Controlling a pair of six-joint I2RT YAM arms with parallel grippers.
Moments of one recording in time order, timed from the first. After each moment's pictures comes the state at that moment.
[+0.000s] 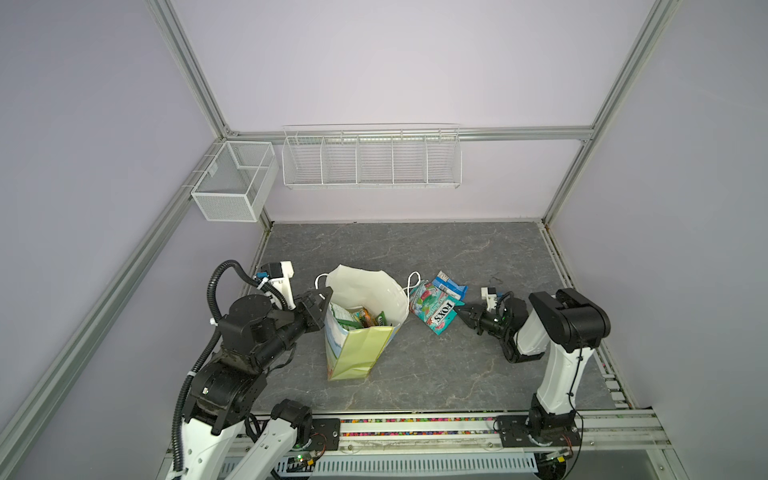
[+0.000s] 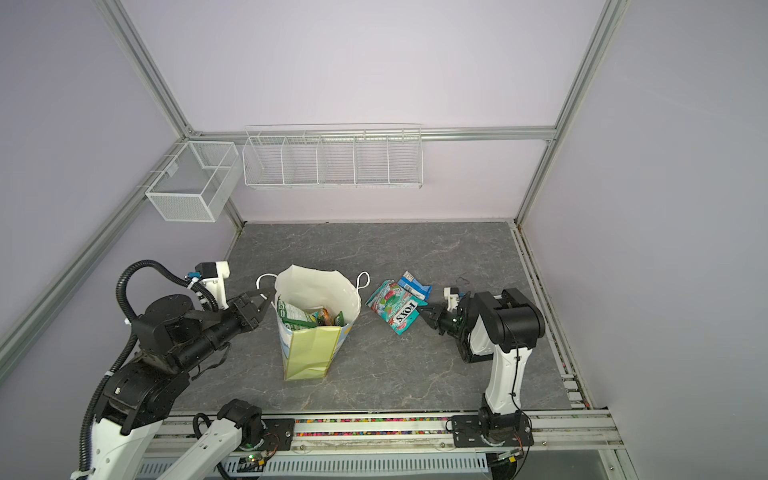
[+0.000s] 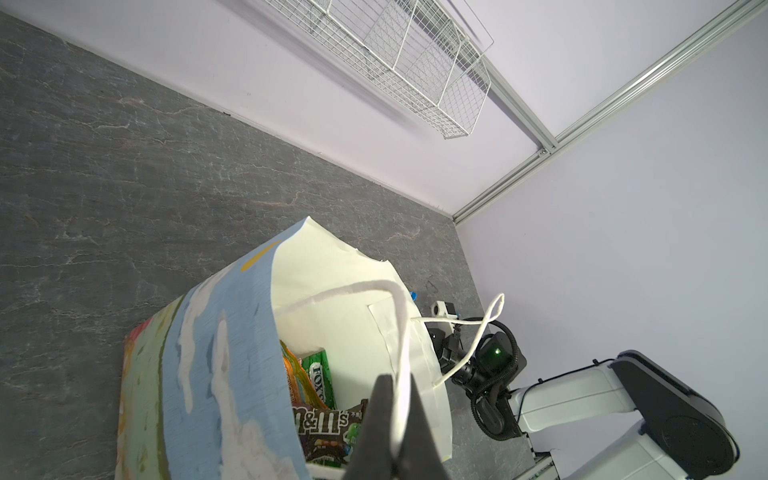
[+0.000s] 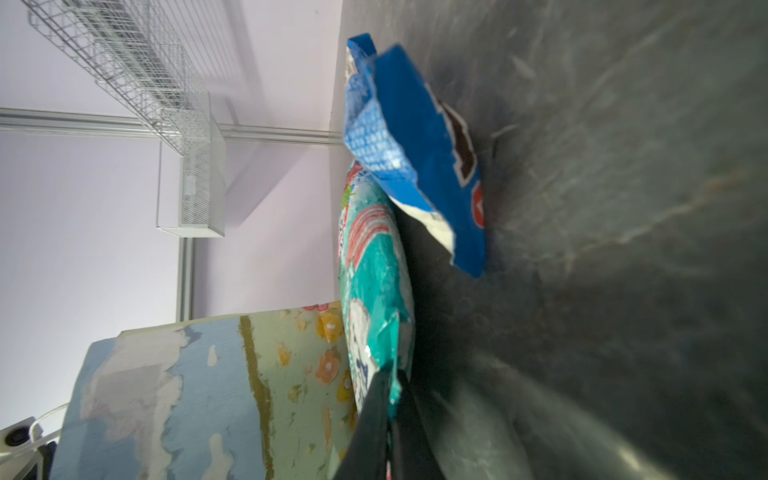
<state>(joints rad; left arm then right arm) -0.40 0.62 1.07 -0.74 0.18 -0.68 0.16 1.95 0.35 1.23 -0.79 1.22</state>
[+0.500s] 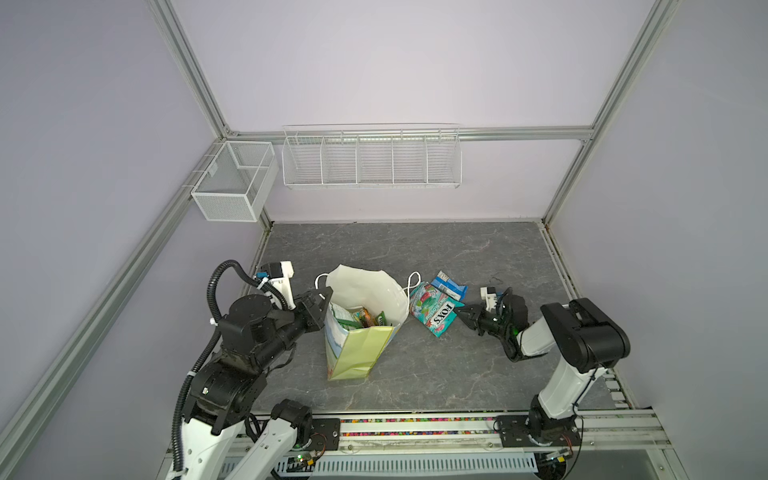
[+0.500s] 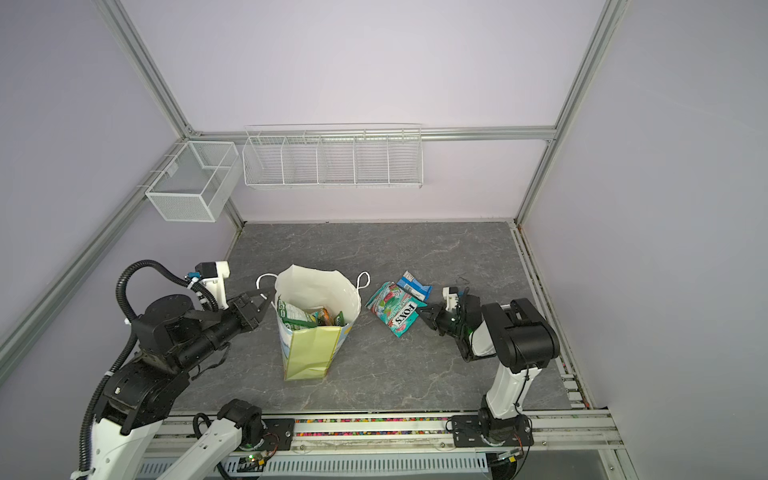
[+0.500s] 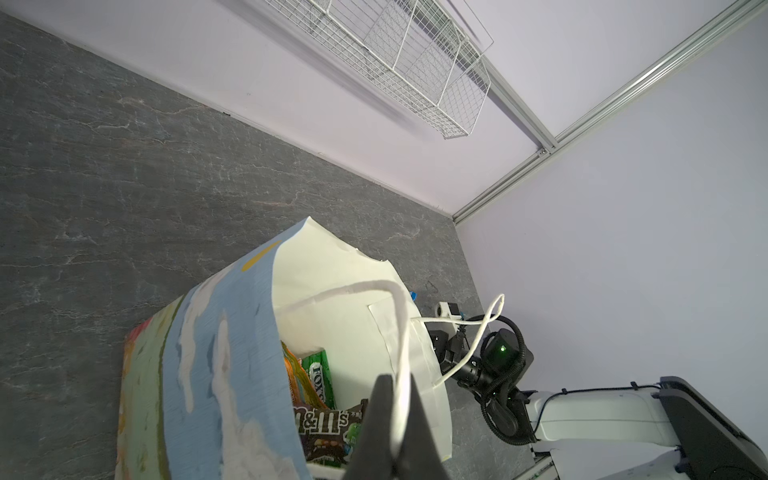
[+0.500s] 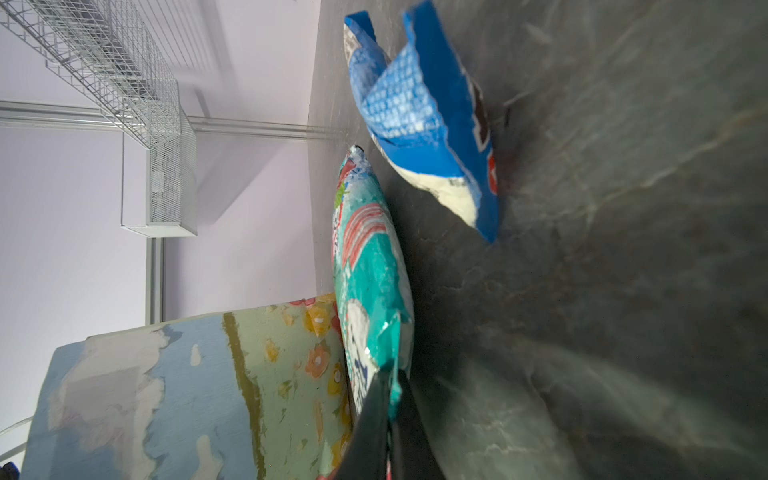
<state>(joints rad) -0.40 0.62 1.07 -0.74 0.18 -0.68 0.19 1.79 0.35 0.98 -0.73 1.14</state>
